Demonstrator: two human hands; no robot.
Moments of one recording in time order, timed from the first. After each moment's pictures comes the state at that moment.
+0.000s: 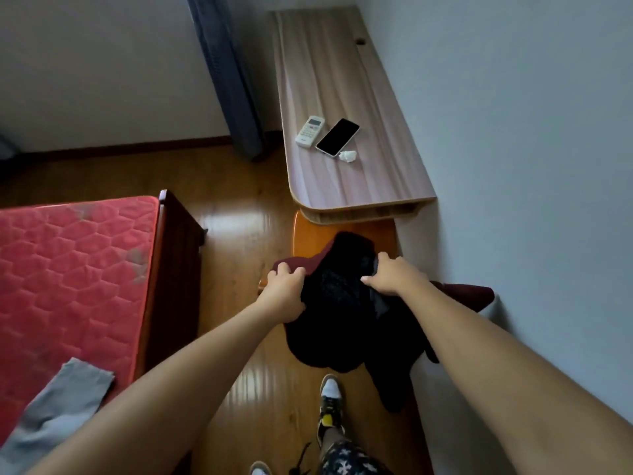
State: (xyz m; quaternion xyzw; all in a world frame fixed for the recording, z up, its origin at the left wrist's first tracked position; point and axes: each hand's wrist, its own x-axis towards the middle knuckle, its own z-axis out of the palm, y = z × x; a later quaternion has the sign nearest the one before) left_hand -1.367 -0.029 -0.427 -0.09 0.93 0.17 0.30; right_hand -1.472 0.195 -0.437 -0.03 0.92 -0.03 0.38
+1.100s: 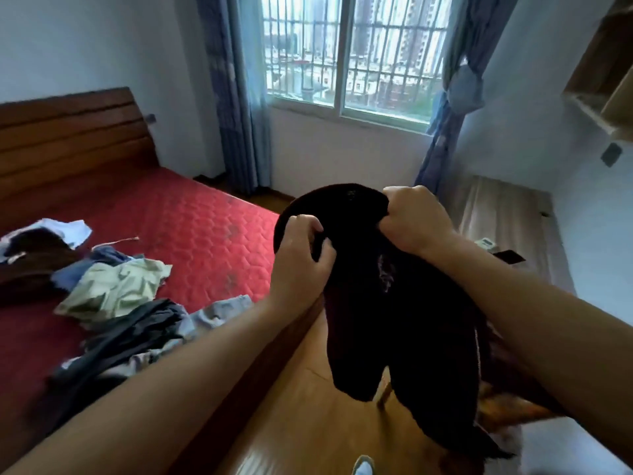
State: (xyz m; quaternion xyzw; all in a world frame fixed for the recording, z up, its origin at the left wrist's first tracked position) left_hand -0.950 -0.105 -0.203 -0.21 0.78 0.28 -0.51; right_hand -1.127 -0.012 -0.111 -0.53 0.82 -0.20 -0.11
